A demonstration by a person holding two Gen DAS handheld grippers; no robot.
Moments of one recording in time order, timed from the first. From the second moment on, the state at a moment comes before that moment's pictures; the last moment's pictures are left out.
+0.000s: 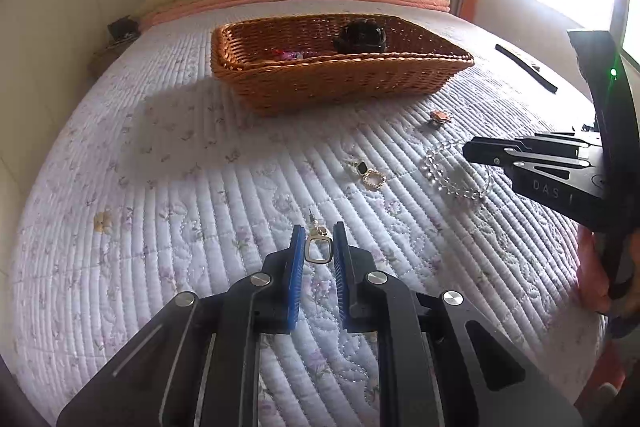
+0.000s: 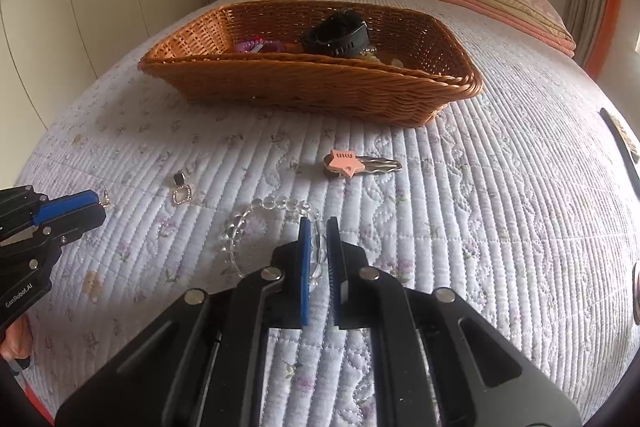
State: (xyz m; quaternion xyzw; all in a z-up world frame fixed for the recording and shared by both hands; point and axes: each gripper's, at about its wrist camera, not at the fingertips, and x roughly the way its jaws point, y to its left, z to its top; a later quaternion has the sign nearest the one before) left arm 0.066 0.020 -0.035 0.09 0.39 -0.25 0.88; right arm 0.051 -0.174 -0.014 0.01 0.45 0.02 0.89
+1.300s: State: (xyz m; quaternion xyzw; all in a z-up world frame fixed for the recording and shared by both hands) left arm 0.169 -0.035 0.073 0.03 0.28 -0.27 0.92; right arm 0.115 -0.201 0.138 0.04 0.35 0.05 0.94
